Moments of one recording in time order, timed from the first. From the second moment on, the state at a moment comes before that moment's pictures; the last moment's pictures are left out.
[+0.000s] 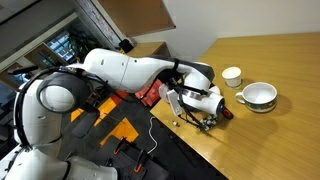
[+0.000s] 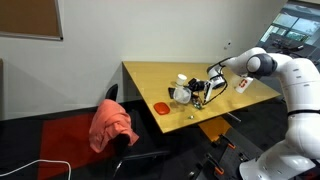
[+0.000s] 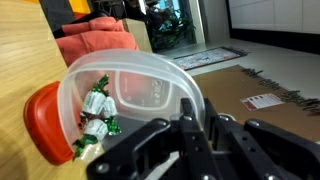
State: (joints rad) arm -0.53 0.92 -0.21 -1.65 1.36 1.26 -0.81
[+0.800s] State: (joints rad) arm -0.56 1.00 -0.21 -1.54 1.37 1.10 -0.70
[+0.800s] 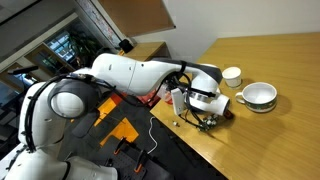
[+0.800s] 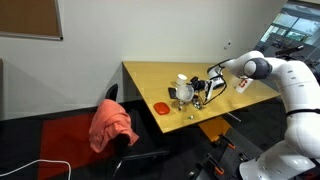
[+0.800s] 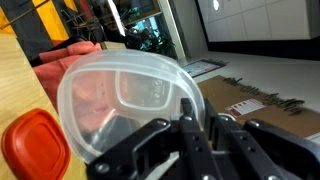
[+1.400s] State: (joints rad) arm -0.55 1.00 -0.21 -1.54 1.37 1.10 -0.71
